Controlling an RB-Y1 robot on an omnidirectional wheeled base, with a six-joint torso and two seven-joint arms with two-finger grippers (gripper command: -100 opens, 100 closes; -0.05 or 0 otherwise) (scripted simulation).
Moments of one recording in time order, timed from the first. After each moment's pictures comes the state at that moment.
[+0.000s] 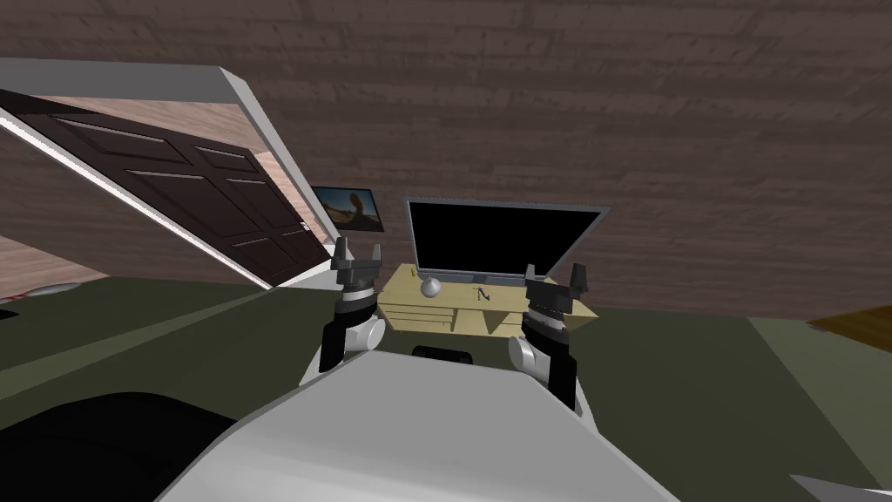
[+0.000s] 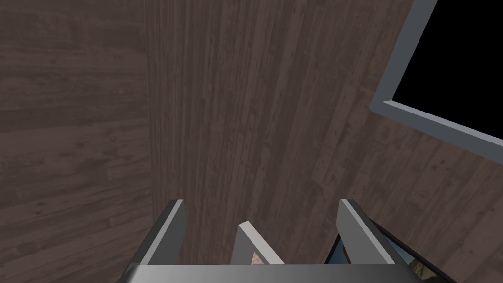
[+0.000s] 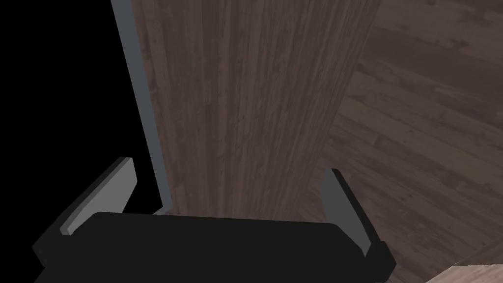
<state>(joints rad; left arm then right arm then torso) 0.46 0.00 0.00 -2.37 0.12 -0.54 0.17 0.46 0.04 -0.06 -2.27 -0.09 -0.58 -0.11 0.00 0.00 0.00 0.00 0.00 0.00</state>
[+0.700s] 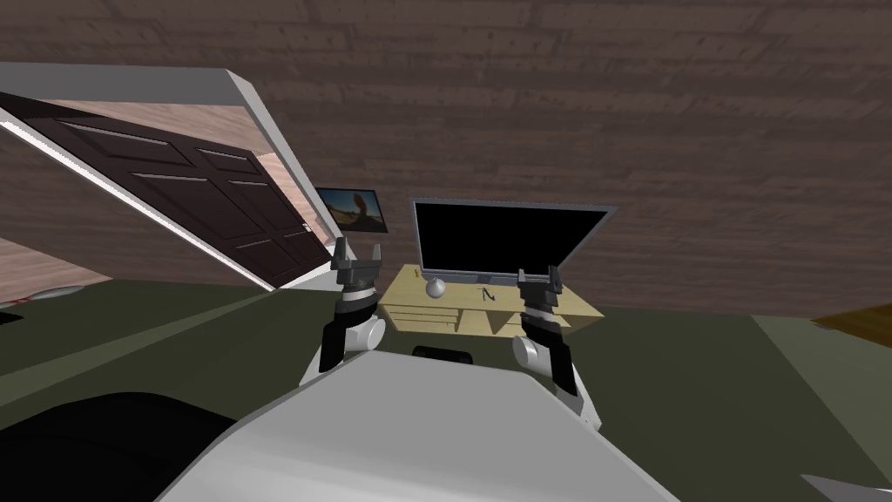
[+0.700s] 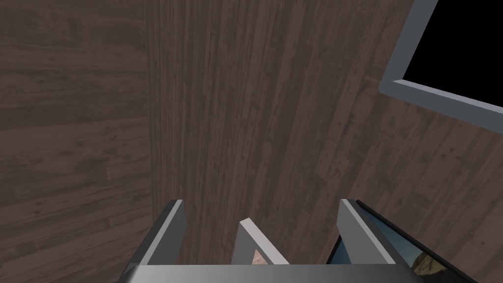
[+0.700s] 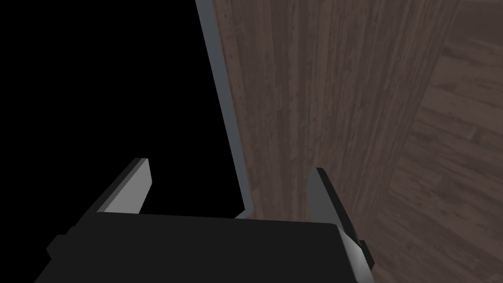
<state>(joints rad) 0.46 0.00 0.00 -2.37 0.12 -0.54 0.17 0.41 -0.09 -0.10 -2.15 -0.19 -0.47 -0.27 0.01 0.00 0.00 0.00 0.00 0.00</state>
